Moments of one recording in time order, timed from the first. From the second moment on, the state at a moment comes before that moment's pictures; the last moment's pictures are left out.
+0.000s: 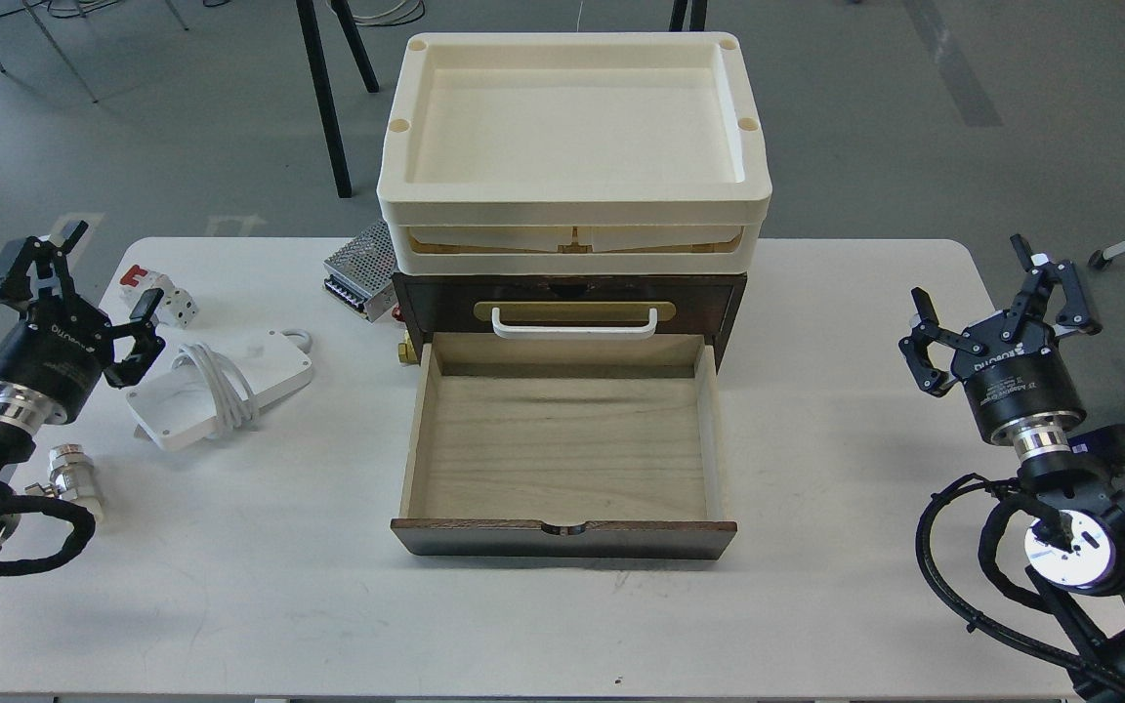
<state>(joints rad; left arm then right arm) -0.42 0.59 -0.76 -0.69 0.12 -0.49 -0.49 0.16 -0.34 1.22 1.15 -0.28 0.24 0.39</state>
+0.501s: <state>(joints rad) -0.43 0.62 -0.74 -0.67 0.17 -0.49 -0.49 0.16 -0.34 1.22 1.15 -0.28 0.24 0.39</state>
